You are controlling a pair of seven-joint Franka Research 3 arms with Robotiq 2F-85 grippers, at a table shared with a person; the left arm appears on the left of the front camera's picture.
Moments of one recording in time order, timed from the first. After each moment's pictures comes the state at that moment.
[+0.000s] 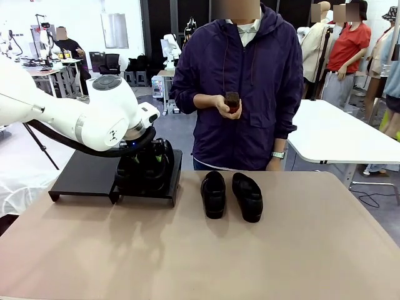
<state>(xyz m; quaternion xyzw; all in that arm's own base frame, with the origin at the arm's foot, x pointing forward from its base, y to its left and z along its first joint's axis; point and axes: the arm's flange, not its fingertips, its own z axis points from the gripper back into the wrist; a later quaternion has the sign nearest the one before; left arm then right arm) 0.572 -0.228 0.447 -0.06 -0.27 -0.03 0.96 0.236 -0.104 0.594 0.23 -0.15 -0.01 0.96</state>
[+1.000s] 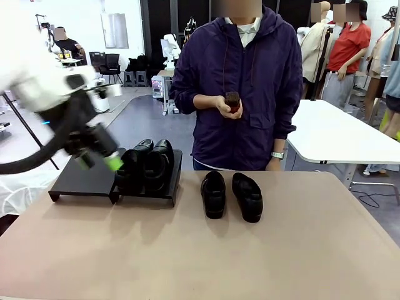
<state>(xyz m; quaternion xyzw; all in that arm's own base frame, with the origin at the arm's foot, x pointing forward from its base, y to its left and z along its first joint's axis) 0.314 -0.127 0.583 -0.17 -0.12 -0.22 0.95 0.236 -0.104 0.594 0.23 -0.15 -0.01 0.96</state>
